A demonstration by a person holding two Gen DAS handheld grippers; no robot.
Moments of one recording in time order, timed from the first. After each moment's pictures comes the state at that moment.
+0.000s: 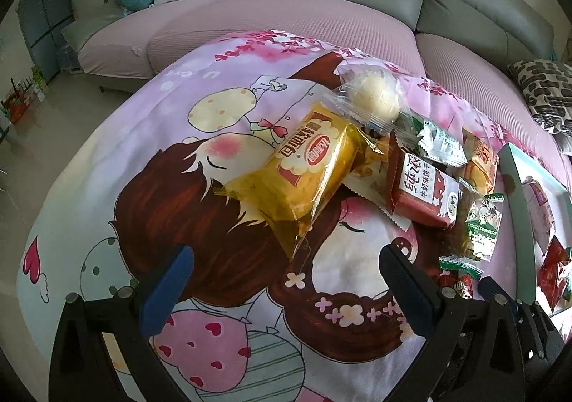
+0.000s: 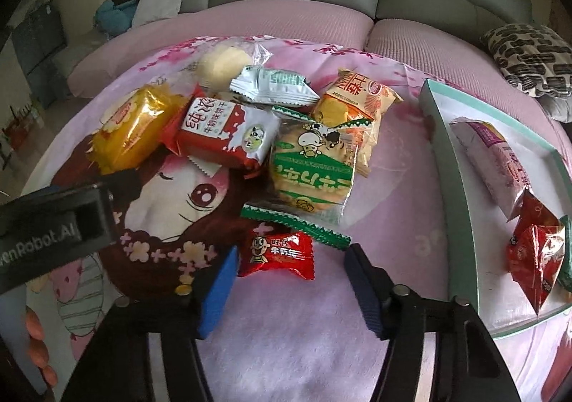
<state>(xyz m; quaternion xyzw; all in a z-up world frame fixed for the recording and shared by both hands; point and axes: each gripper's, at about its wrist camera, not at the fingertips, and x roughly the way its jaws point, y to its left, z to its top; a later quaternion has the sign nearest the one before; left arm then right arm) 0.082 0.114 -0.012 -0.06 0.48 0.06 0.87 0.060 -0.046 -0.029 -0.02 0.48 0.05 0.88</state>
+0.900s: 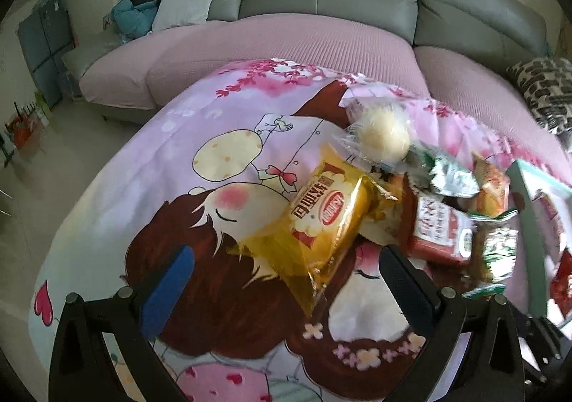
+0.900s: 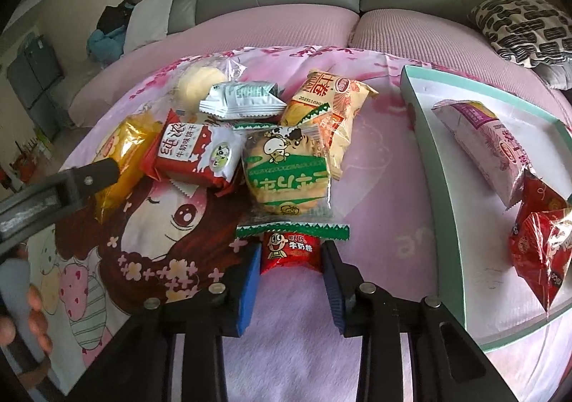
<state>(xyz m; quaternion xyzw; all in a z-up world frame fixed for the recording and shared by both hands) 0.106 0.119 -0.005 -0.02 0.44 0.07 0.89 0.069 -0.074 -0.030 0.04 0.47 0.05 0.88</state>
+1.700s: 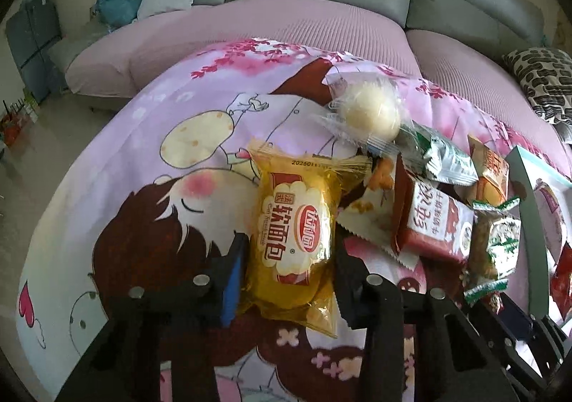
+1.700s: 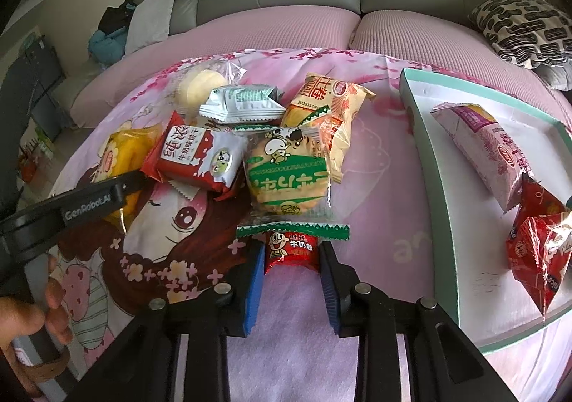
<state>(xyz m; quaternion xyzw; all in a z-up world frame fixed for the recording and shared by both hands) 0.116 0.107 -0.022 -0.03 0.48 0.04 0.88 0.068 -0.077 -0.027 0.04 0.47 0.06 0.88</state>
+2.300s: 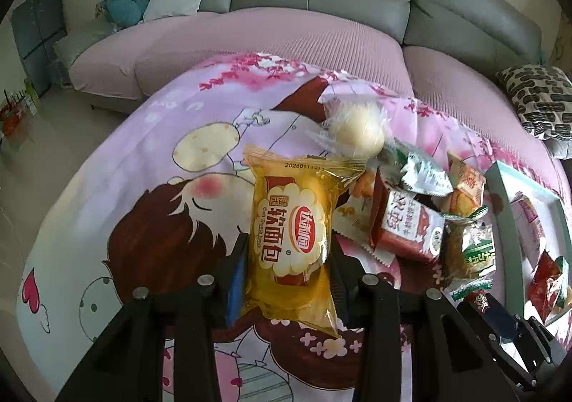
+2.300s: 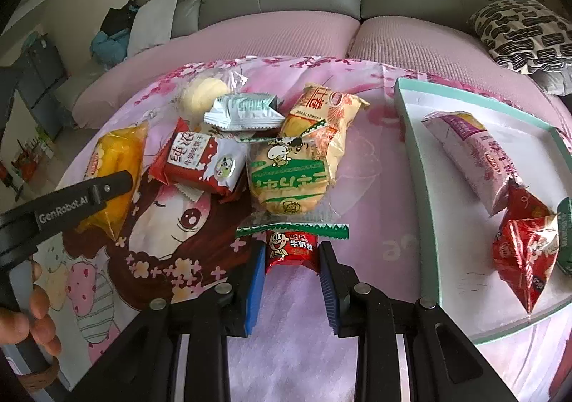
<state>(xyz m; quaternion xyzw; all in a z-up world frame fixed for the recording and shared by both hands) 0.097 0.109 0.001 -0.05 0.45 0.04 0.89 0.062 -0.081 -0.015 0.03 0.46 0.06 0.88</state>
